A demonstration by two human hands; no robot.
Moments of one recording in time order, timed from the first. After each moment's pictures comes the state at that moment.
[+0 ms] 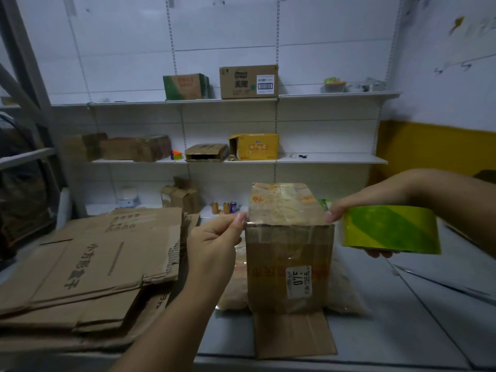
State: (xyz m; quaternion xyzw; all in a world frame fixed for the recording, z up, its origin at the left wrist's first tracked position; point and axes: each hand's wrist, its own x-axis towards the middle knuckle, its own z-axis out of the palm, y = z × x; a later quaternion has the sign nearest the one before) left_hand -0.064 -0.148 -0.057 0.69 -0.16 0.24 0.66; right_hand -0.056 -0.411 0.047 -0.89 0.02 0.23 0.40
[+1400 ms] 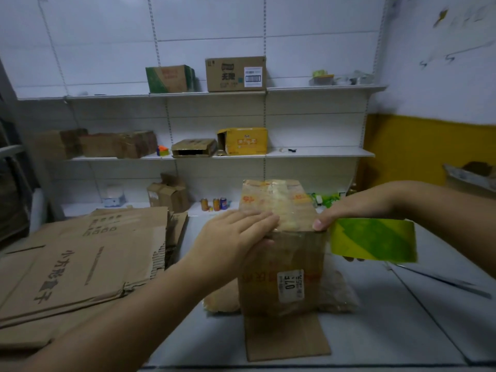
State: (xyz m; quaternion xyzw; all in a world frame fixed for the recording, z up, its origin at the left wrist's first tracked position) left_hand -0.026 -0.150 -0.051 0.82 -0.45 0.35 0.05; right_hand -0.039 -0.401 0.034 -0.91 -0.04 0.32 0.26
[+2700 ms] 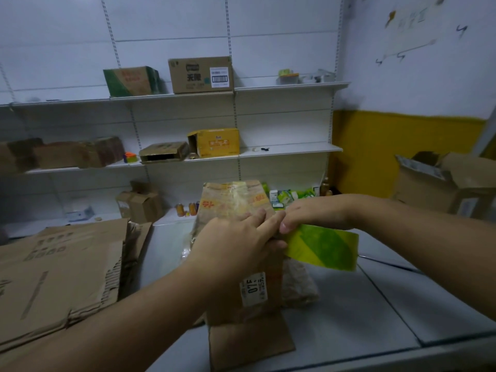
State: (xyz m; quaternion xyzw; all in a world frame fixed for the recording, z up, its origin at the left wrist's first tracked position) left_hand -0.033 -0.221 -0.038 0.83 -0.41 0.38 -0.05; right_hand -0.032 -0.412 0.004 -0.90 -0.16 0.20 0.34
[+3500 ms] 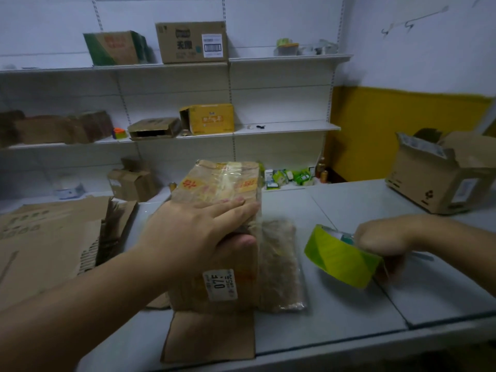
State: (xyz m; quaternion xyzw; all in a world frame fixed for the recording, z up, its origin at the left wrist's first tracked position) left_hand -0.033 -0.188 -0.038 0.78 -0.49 0.38 -0.03; right_hand -0.070 -0.503 -0.060 -0.93 0.11 0.31 0.15
